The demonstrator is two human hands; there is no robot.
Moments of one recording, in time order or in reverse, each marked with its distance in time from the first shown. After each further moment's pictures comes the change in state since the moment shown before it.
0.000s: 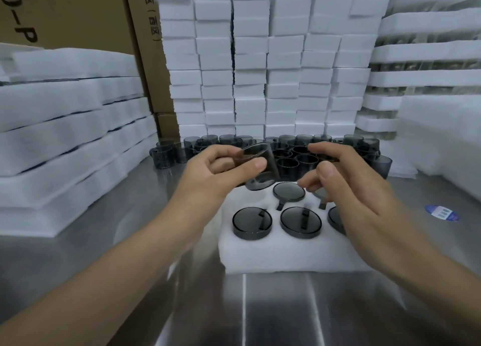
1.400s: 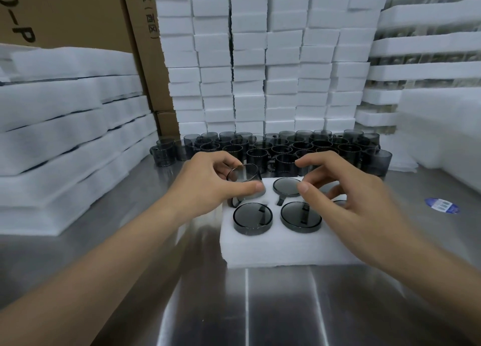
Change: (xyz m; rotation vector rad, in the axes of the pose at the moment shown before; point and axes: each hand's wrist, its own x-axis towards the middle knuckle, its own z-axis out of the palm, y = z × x) left_hand 0.036 -0.027 -0.026 0.590 -0.094 0.100; right_hand 0.000 0.009 0.004 -0.128 -0.041 -0.032
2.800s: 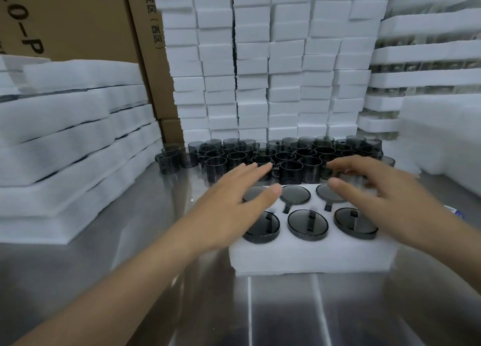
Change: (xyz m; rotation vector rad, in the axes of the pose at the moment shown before) left_hand -0.033 0.027 0.009 0.191 -0.273 0.064; right_hand 0.019 0.020 -0.041 -0.303 -0.080 0.193
